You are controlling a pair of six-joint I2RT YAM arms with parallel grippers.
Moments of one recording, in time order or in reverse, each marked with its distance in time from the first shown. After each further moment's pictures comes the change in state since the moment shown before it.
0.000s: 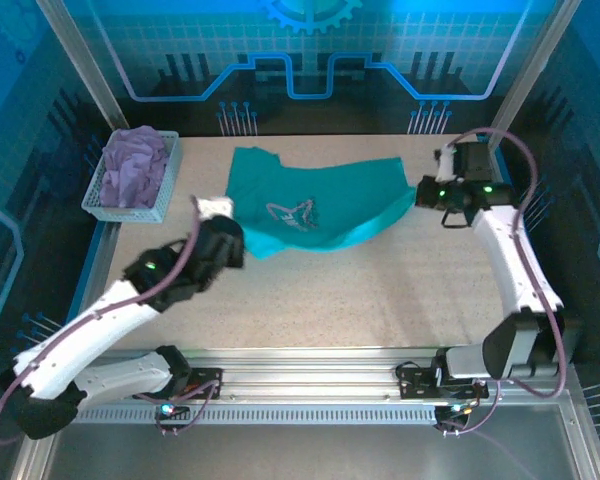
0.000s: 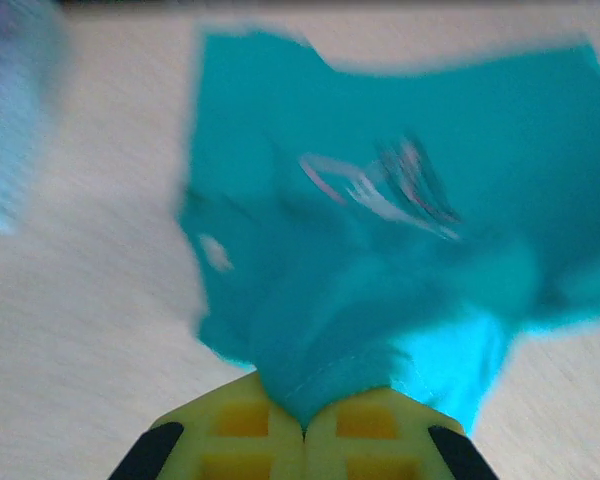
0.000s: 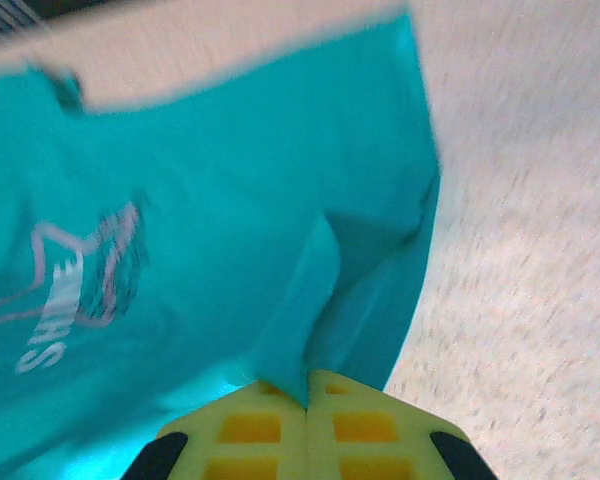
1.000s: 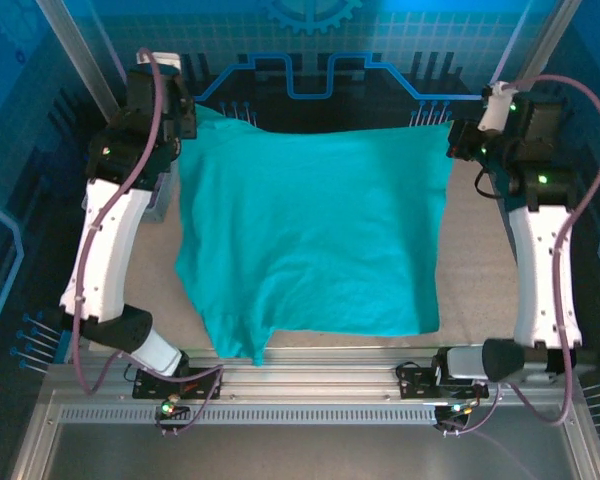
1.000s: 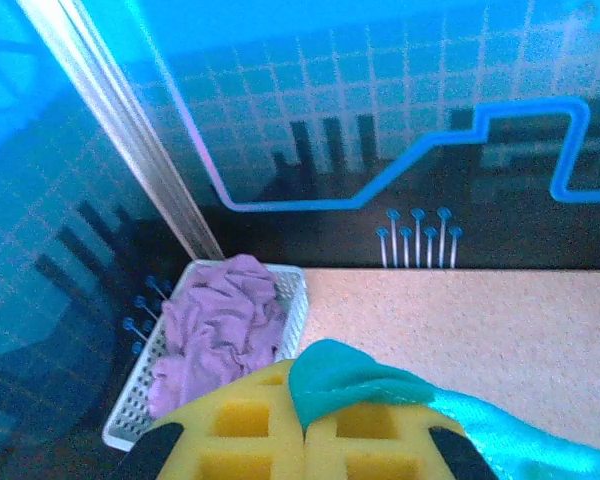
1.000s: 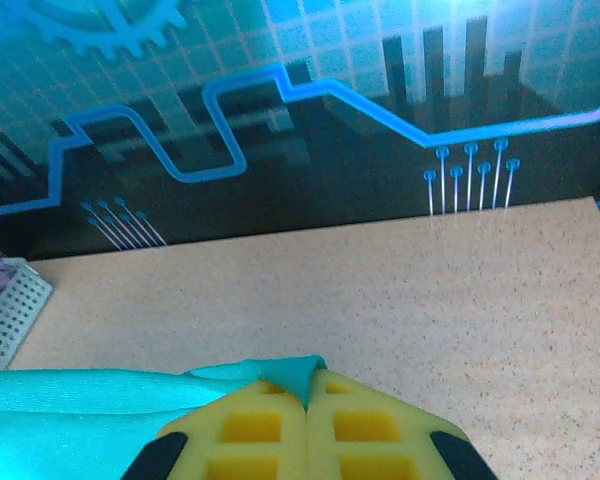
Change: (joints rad) left arm 0.476 0.582 1.007 -0.119 0.056 0.475; right arm -0.056 0.016 0.436 -0.067 -0.033 -0.023
